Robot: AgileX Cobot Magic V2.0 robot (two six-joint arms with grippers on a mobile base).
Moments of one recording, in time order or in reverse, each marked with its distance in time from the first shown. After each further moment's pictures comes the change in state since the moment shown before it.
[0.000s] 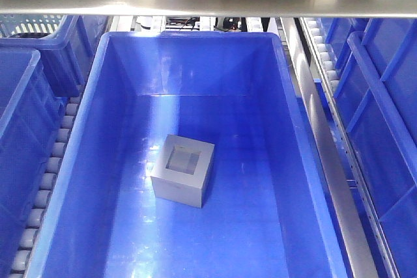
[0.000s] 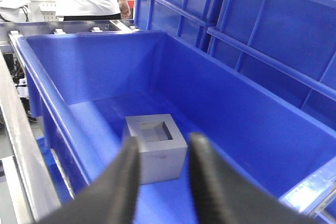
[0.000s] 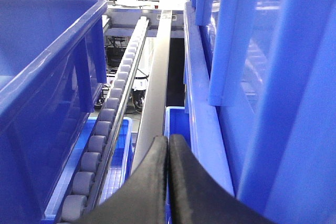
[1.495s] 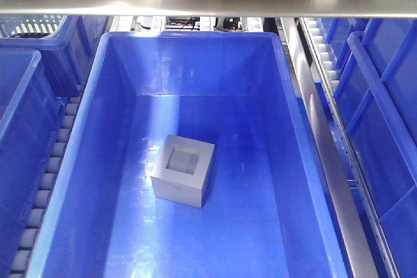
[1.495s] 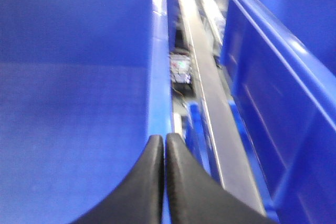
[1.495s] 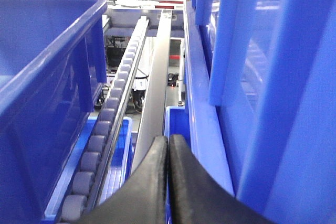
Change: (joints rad) left arm 0.596 -0.093 0.384 0.065 -0.246 -0.005; right arm 0.000 0.000 0.000 0.000 0.000 0.000
